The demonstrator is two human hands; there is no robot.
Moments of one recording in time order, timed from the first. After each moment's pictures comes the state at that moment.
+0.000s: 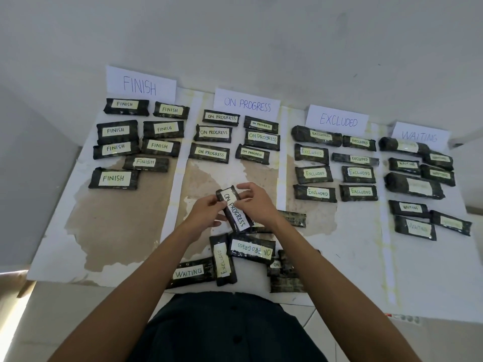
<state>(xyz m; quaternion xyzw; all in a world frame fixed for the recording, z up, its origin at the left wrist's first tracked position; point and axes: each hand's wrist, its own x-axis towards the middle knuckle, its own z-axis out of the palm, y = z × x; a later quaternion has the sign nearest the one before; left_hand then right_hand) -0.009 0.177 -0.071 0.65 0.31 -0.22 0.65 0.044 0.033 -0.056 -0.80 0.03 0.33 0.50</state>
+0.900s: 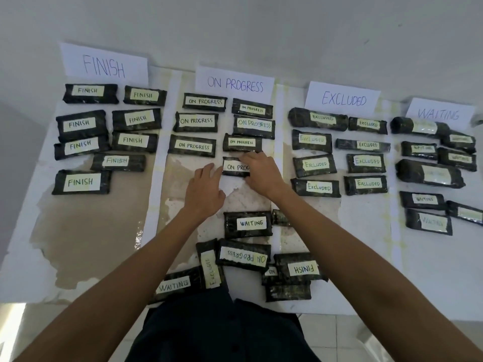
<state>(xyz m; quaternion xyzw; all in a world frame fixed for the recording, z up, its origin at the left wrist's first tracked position) 0.059 0.164 -0.125 0.97 0.03 -0.15 0.19 0.140 0.009 -0.116 -0.95 -0.26 0.15 0.09</state>
